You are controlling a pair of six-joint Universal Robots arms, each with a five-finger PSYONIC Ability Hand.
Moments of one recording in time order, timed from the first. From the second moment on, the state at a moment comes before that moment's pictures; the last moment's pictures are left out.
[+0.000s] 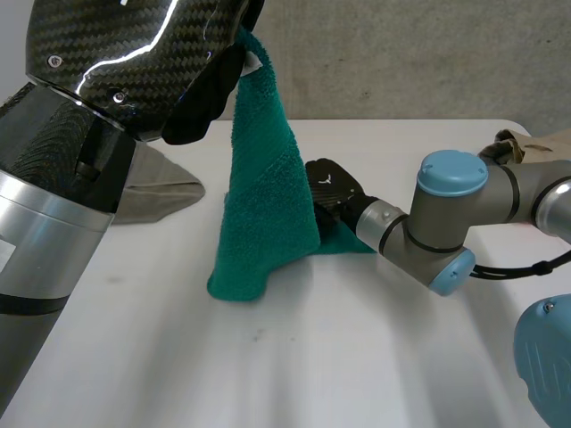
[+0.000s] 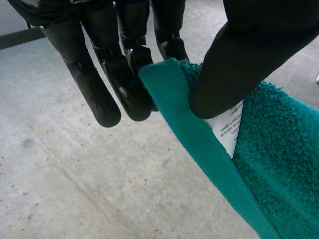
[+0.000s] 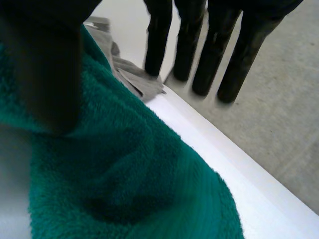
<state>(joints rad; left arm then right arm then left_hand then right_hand) 4.09 -1.31 -1.77 3.68 -1.31 3.56 2.04 -0.62 0.91 -0.18 0.99 2.83 1.11 1.20 1.19 1.20 0.97 0.48 0.52 0.52 0.52 0.33</state>
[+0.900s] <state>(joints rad) 4.18 -1.31 -1.67 3.67 -1.40 3.48 2.04 -0.74 1.06 0.02 1.00 2.74 1.11 1.20 1.19 1.20 0.97 0.20 0.22 0.21 0.23 0.06</state>
